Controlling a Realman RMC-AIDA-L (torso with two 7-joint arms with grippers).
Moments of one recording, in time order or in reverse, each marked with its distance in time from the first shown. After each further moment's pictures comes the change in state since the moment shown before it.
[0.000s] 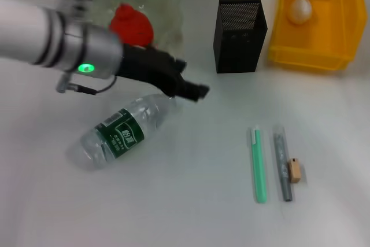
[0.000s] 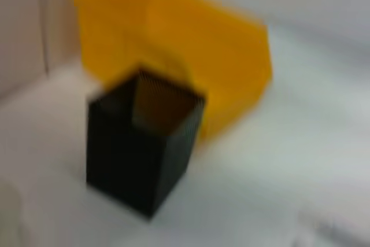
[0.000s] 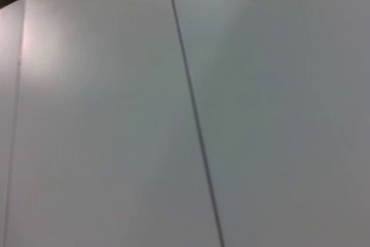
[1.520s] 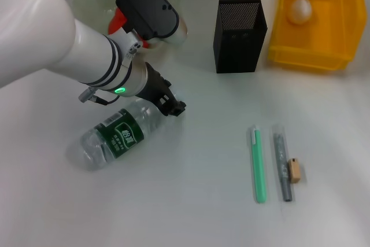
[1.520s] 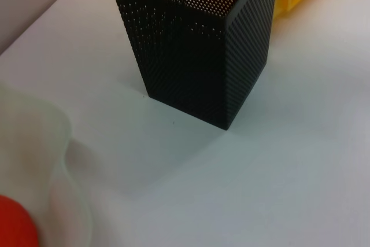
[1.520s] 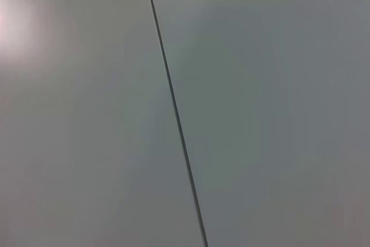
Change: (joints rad) left arm -0.115 -0.010 0.357 -0.104 0.423 -0.247 -0.328; right arm -0.004 -0.002 0.001 0.002 -0.003 0.052 0.012
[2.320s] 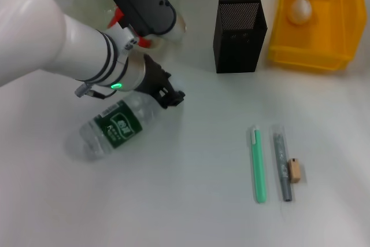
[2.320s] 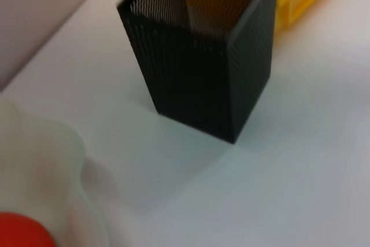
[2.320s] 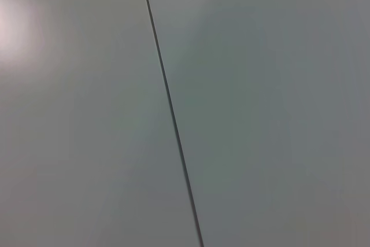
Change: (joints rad) left arm 0.048 0.004 -0.002 0.089 0.021 -0.007 0.024; right arm 0.001 0.002 0.006 0.000 0.007 -0.003 0.002
